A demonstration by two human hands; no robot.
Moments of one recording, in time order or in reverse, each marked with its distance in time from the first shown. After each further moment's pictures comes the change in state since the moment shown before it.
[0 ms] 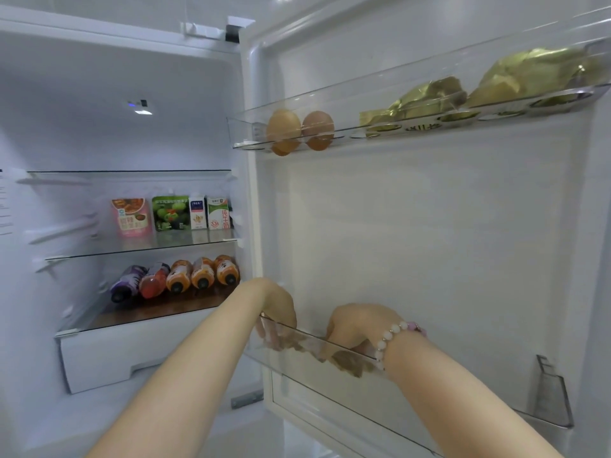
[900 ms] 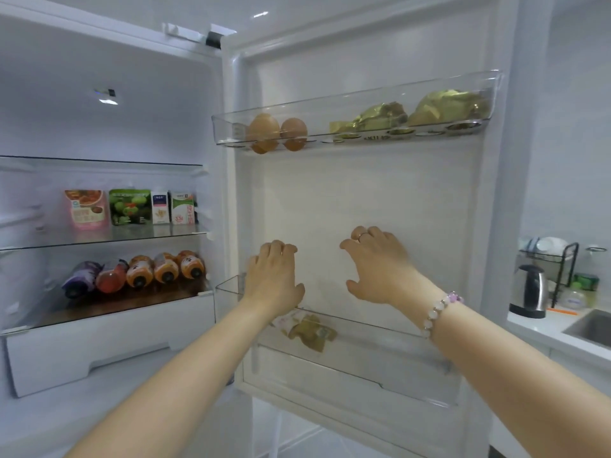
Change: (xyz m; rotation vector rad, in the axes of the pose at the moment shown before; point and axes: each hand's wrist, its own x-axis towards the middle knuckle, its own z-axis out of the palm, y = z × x) left_hand -0.052 0.026 0.059 0.026 1.207 0.387; right_hand -0.122 0.035 -0.016 -0.369 0.802 0.019
